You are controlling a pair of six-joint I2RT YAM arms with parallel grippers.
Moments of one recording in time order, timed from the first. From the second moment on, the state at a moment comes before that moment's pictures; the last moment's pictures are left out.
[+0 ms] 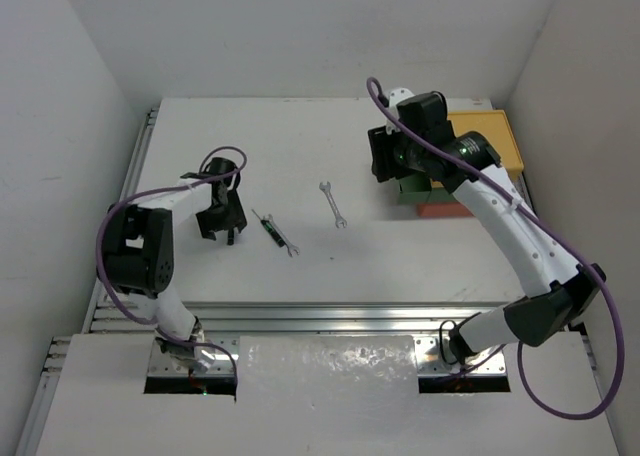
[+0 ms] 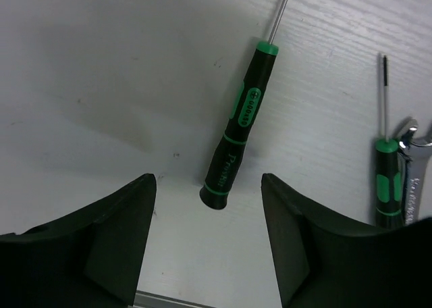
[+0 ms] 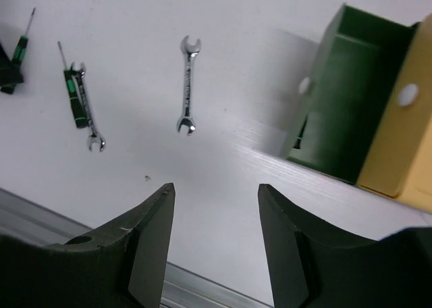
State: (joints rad) left arm -0.12 1.68 1.03 -0.66 -0.19 -0.51; right arm 0.49 1.45 1.61 -0.89 0.09 0.10
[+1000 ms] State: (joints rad) left arm -0.40 0.94 0.61 -0.12 0.44 -0.72; right arm 0.59 1.18 0.86 0.02 -0.40 0.69
